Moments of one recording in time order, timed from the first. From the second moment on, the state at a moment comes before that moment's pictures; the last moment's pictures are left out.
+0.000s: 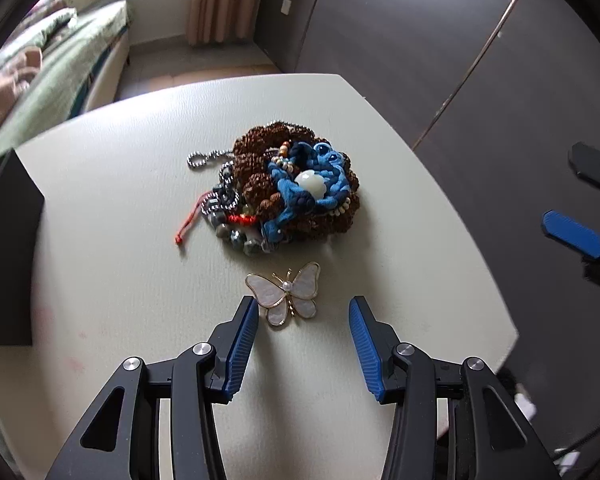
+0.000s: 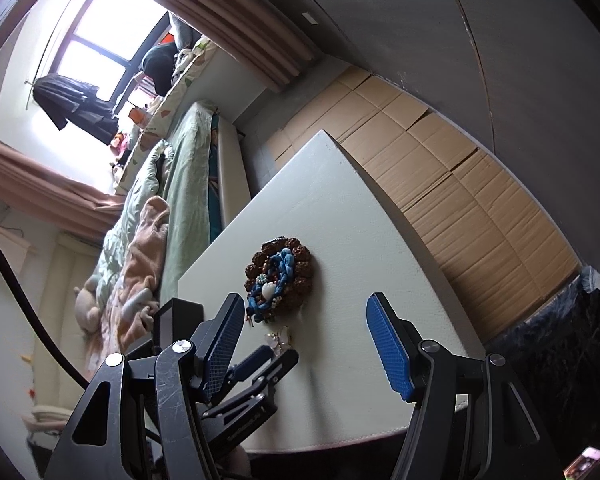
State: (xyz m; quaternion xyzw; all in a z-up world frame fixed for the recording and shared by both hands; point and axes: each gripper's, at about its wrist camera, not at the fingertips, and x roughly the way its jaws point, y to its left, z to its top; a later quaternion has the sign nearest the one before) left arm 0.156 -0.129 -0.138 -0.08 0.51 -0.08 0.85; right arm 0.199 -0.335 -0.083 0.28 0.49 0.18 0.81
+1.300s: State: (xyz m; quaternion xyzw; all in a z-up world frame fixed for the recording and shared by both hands) left arm 0.162 -0.087 -0.101 -0.08 0.45 -0.03 0.89; right arm 0.212 -0.286 -0.111 0.30 0.51 0.22 0.77
